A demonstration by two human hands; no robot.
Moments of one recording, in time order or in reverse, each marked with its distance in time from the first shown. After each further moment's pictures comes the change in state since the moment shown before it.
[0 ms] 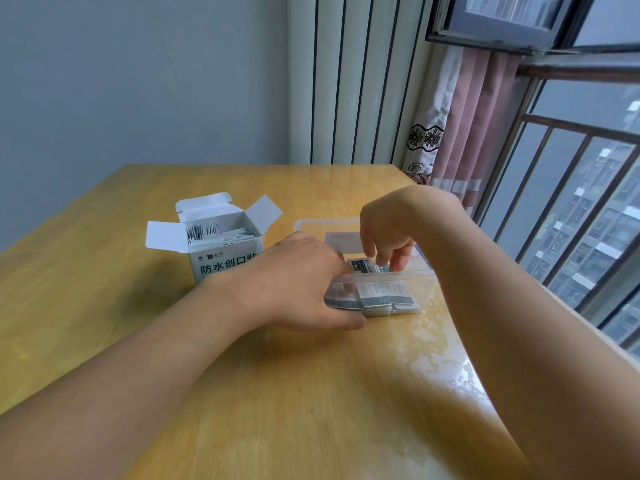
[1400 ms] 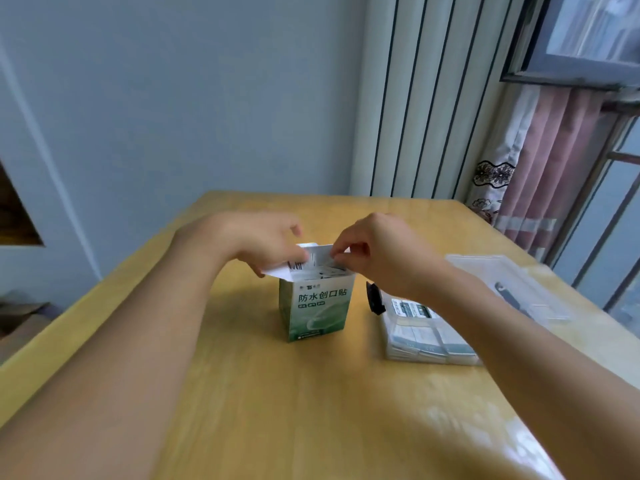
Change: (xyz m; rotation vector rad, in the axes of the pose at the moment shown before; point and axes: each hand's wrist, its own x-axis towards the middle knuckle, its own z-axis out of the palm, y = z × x) left_hand -0.058 -0.099 -0.090 -0.270 -0.220 -0.732; right_hand -0.034 -0.101 0.018 0.207 0.785 -0.661
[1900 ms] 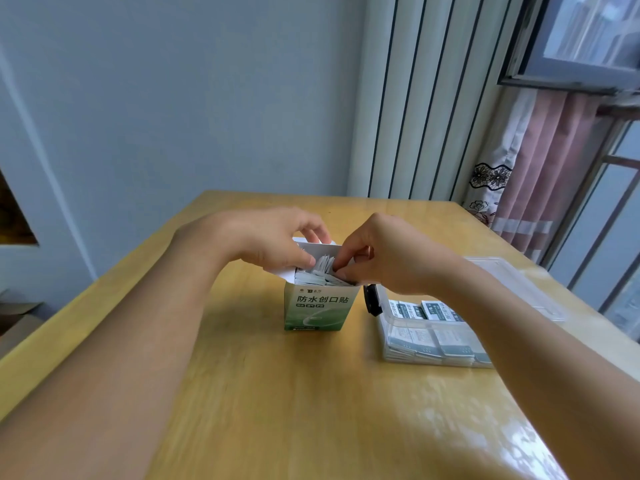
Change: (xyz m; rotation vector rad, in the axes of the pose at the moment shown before) left_hand -0.007 0.009 -0.002 -0.097 -0.009 0.238; right_hand -0.003 0.002 -0.014 0.109 -0.163 0.044
